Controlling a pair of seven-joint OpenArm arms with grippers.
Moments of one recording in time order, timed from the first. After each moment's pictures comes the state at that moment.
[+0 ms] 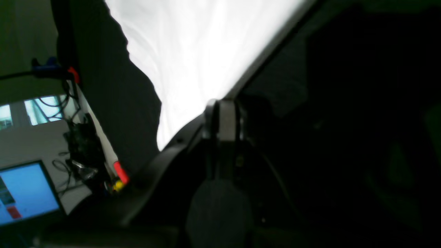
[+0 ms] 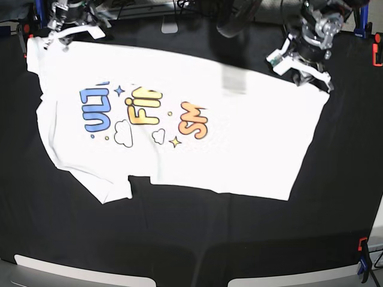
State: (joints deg) left arm 24.6 -35.2 30.7 103.1 35.2 4.5 36.2; right arm -43.2 43.7 -25.3 106.7 -40.6 -10.3 -58.4
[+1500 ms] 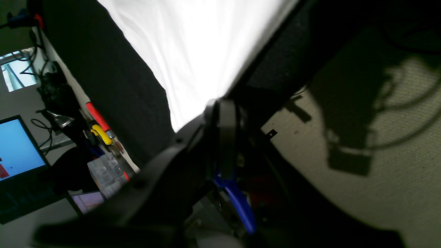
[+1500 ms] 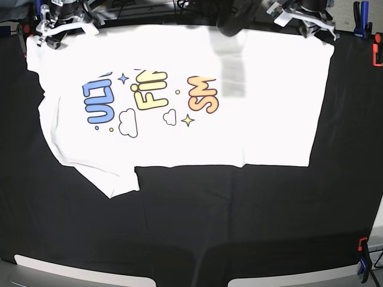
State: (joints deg) left arm 44.1 -34.9 30.7 112.4 43.0 11.1 47.1; right arm -45.9 44.7 -25.1 107.9 -43.2 -11.9 -60.3
